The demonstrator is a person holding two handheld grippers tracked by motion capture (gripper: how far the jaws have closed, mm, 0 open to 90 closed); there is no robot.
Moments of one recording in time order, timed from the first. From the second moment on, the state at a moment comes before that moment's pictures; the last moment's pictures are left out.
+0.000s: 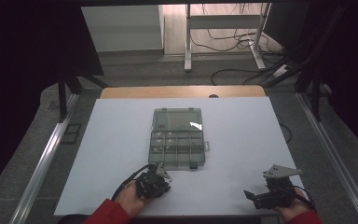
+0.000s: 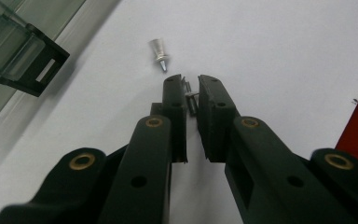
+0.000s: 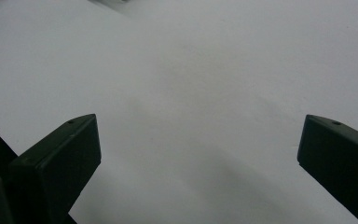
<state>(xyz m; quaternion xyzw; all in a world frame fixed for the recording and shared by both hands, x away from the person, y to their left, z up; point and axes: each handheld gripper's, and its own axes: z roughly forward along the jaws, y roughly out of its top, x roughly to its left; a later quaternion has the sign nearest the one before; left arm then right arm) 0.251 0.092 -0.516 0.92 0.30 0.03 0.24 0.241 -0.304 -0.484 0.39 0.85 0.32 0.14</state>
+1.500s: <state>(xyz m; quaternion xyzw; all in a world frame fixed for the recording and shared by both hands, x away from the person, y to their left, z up) 0.284 0.109 -0.471 0.88 0.33 0.00 0.34 0.241 -0.306 -0.482 0.39 0.85 0.33 0.15</state>
